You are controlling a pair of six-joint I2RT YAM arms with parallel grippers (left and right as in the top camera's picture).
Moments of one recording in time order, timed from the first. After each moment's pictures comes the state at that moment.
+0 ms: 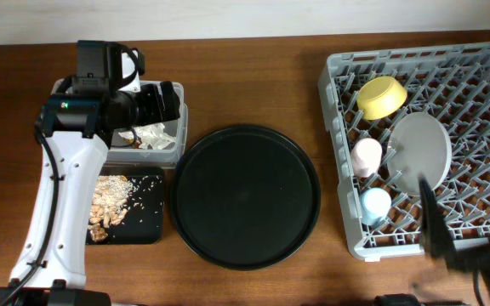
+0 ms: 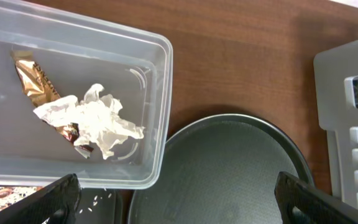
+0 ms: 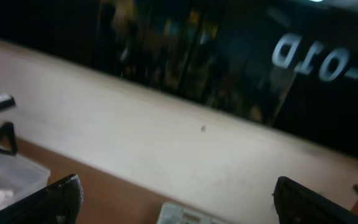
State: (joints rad) left arm -0.07 1.59 1.62 -0.98 0.17 -0.24; right arm 0.02 0.51 1.37 -0.71 -0.21 -0.26
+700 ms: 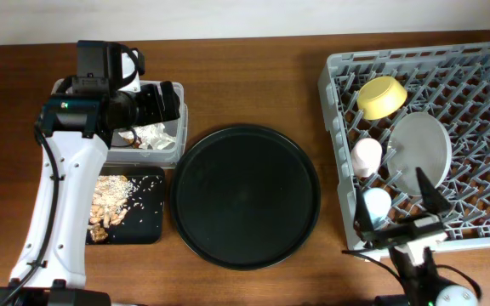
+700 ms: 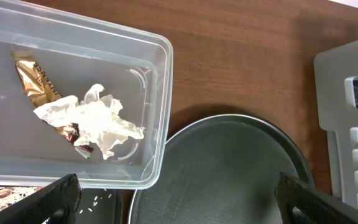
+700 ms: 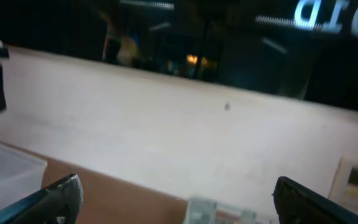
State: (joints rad) left arm -0.07 1.59 1.62 -0.98 0.17 -0.24; right arm 0.02 0.02 0.18 0.16 -0.24 -0.12
